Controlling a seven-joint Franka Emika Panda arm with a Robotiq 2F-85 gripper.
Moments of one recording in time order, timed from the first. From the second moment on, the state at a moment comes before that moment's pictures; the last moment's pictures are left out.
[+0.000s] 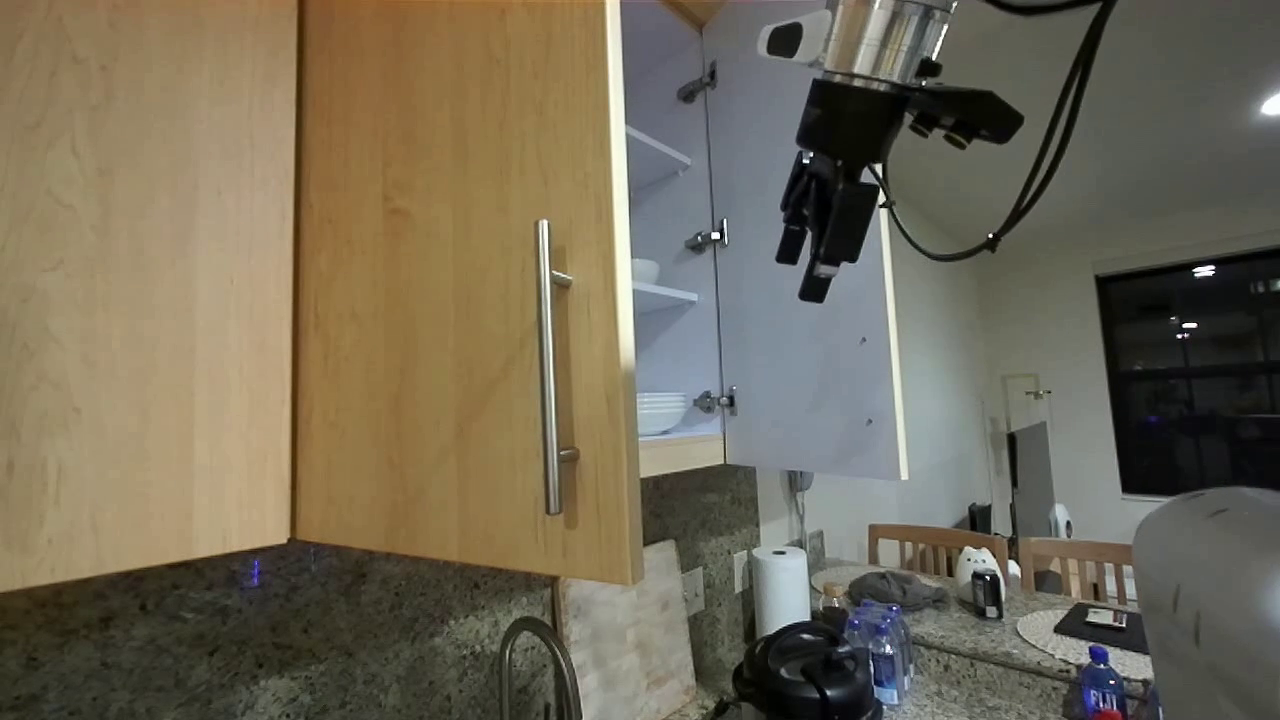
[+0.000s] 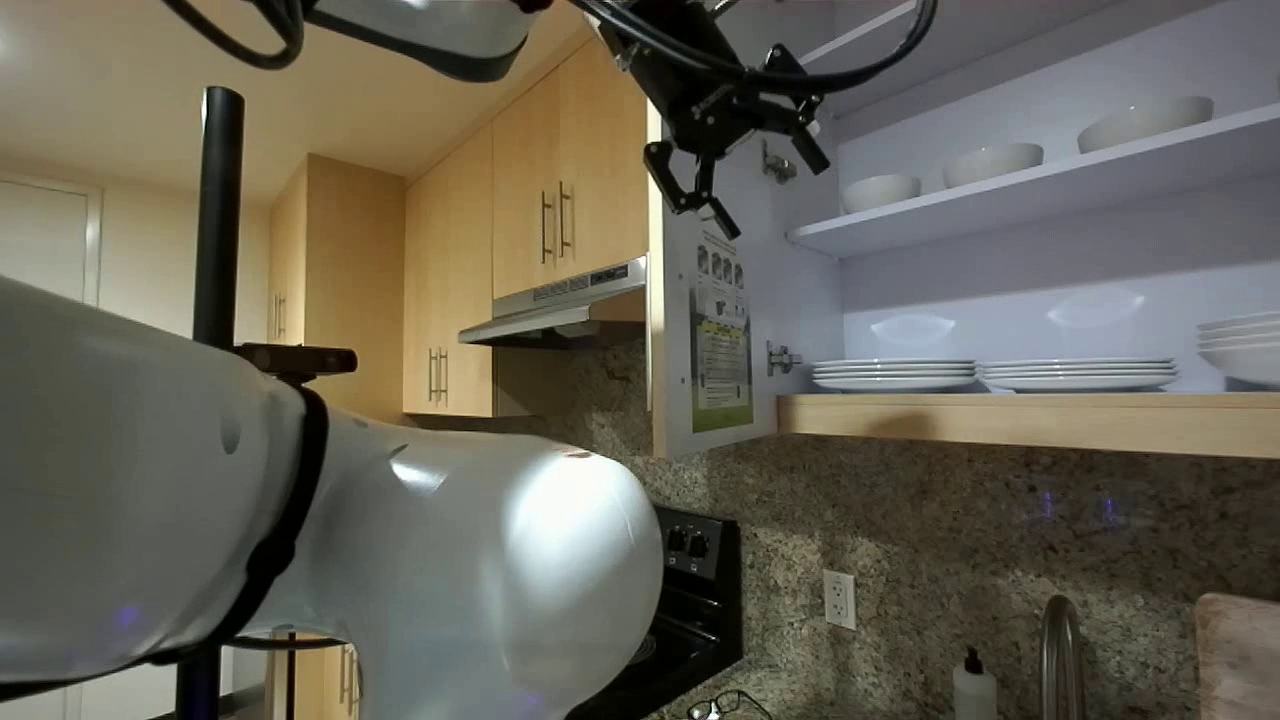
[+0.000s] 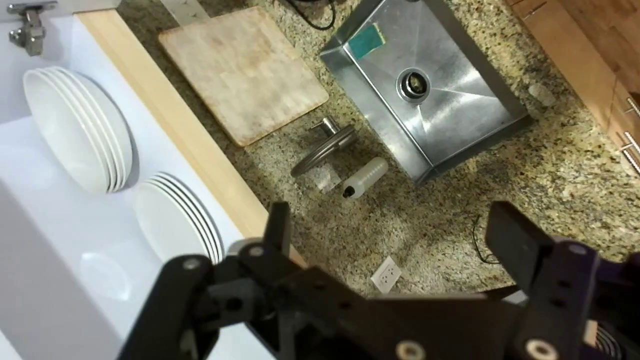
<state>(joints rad) 0.29 -1.23 0.01 -2.43 -0.41 1.73 -0.62</state>
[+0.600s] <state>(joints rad) 0.39 -1.30 0.01 -2.45 -0.30 1.93 -0.61</state>
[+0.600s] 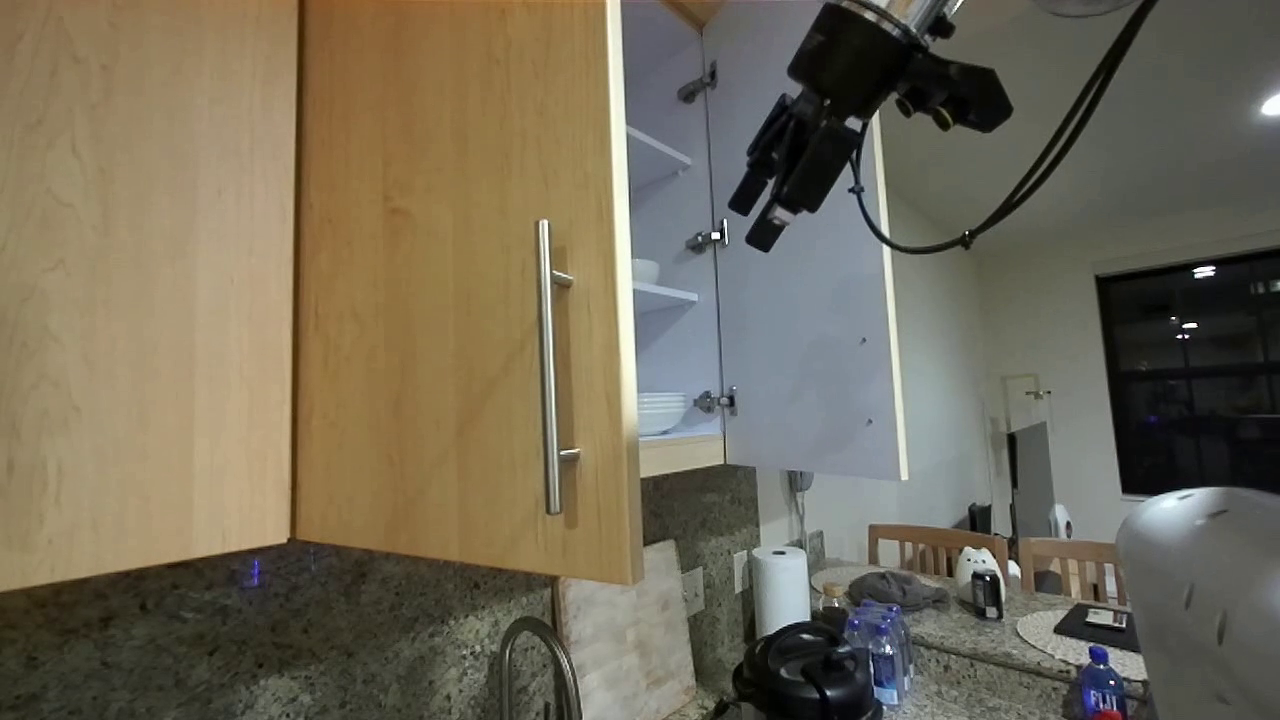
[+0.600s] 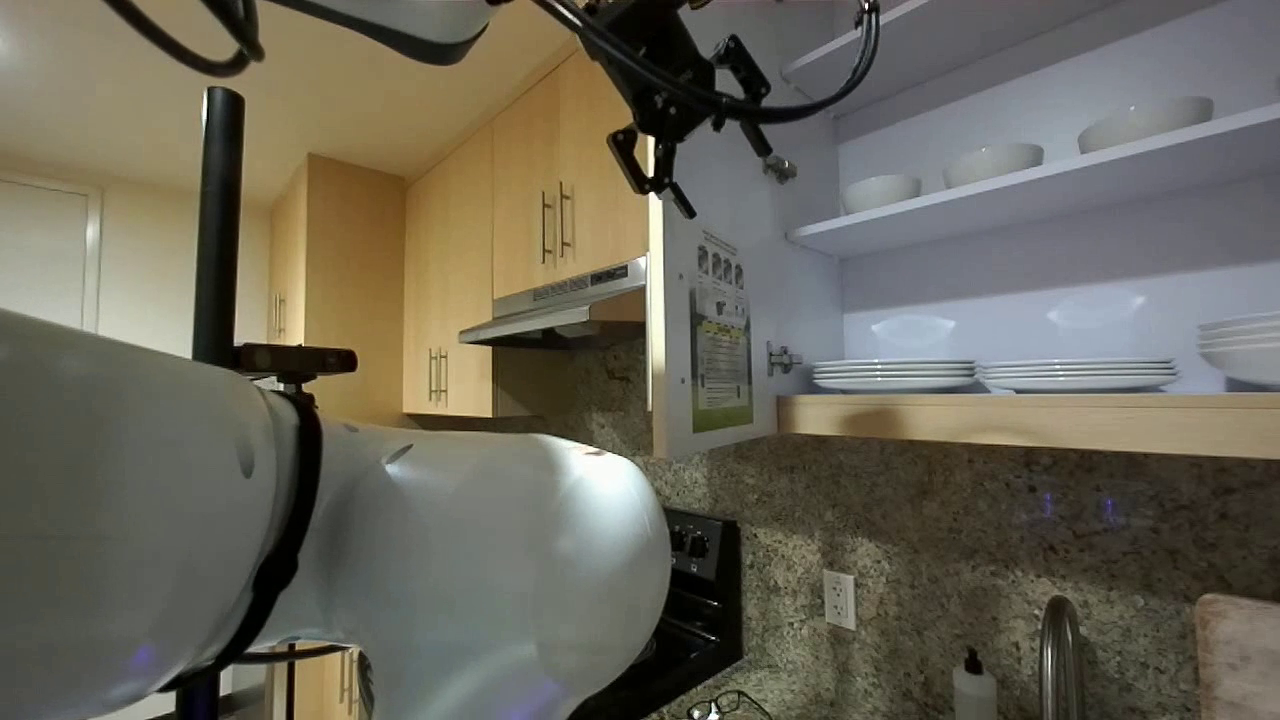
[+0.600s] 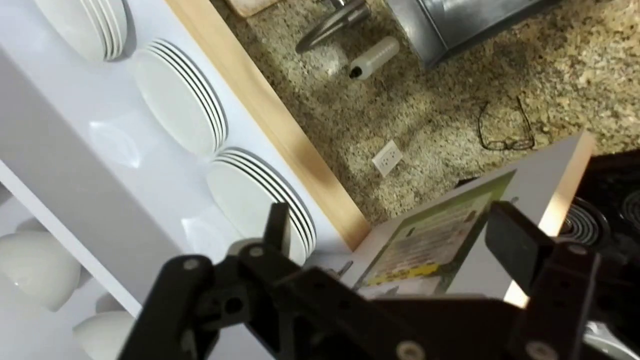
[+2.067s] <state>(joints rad) 0.54 -1.25 0.04 -2.55 -0.12 2.42 -0.50</state>
